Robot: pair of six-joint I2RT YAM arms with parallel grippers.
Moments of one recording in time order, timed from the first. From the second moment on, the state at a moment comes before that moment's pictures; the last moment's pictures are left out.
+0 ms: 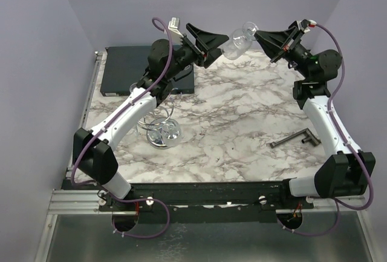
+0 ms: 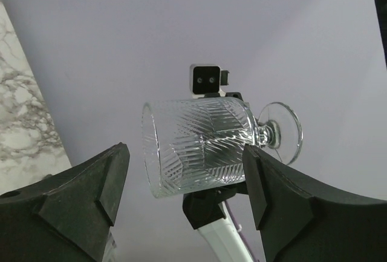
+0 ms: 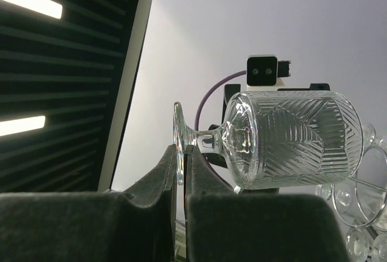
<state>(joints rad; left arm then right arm) -0.56 1.57 1.47 0.31 0.31 -1.37 0.06 1.36 1.23 0.71 -0.79 1.90</state>
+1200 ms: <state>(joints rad) -0.61 1.61 1.46 0.61 0.38 -1.54 0.04 1.52 1.27 1.08 -0.75 2.09</state>
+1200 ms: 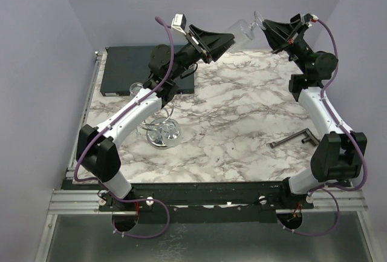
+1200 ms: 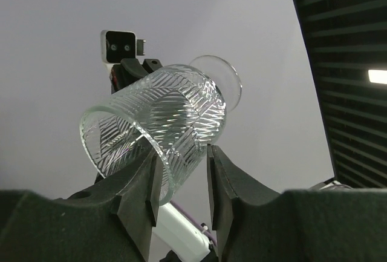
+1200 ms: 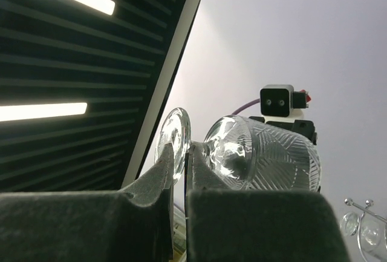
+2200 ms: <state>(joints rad) -0.68 1.62 1.87 -0.16 0.25 -1.06 -0.05 1.25 1.32 -0.07 -0.56 1.38</state>
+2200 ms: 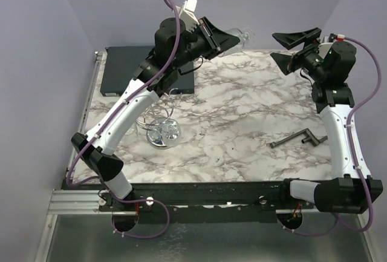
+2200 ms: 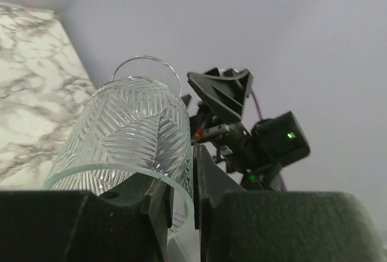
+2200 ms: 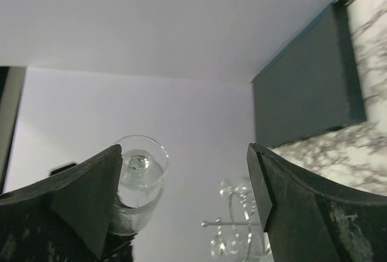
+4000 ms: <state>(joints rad) -0.81 2.48 2.51 -0.98 -0.28 -0.58 -0.06 1.05 1.39 -0.58 -0.23 0.91</state>
